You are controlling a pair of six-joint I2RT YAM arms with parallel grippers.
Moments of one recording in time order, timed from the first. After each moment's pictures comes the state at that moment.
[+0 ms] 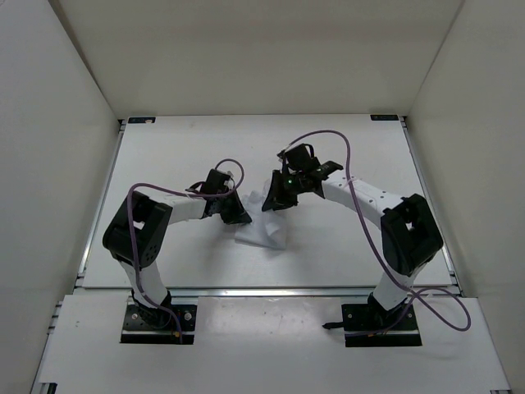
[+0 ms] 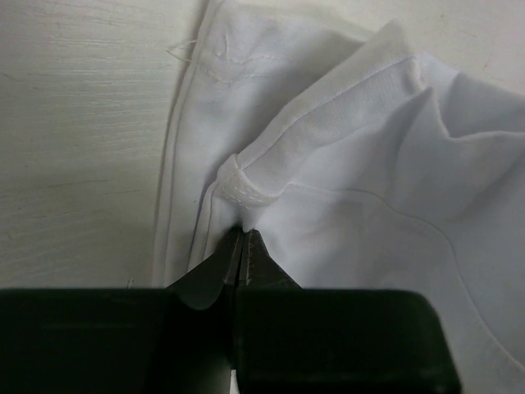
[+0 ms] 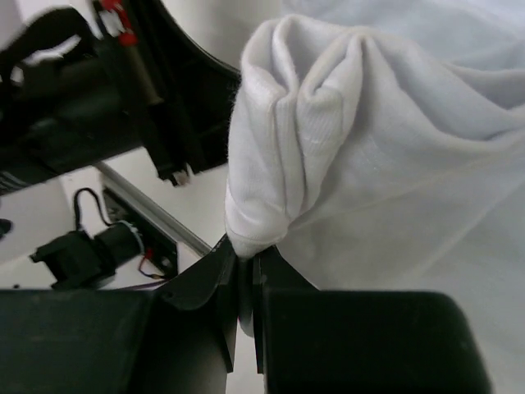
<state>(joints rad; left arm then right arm) -0.47 1.78 0.89 -0.08 0.30 -0.81 0.60 1.72 1.28 -0.49 -0.43 0.67</state>
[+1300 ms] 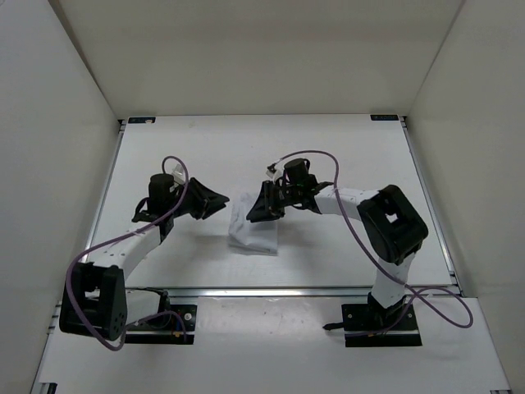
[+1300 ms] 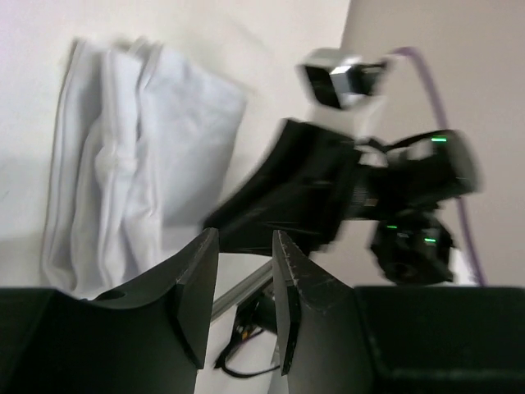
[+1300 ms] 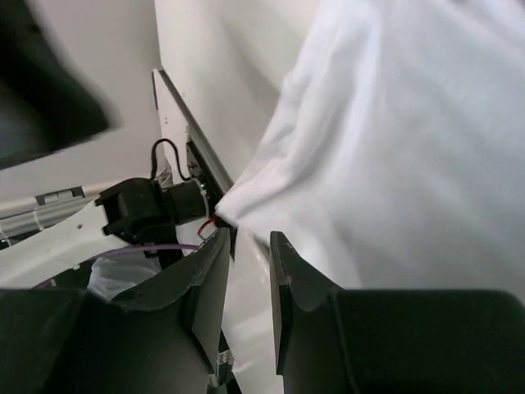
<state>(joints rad) -0.17 1.23 0.57 0.11 0.60 -1.10 0.60 1.82 1.06 0.07 -0.80 0.86</state>
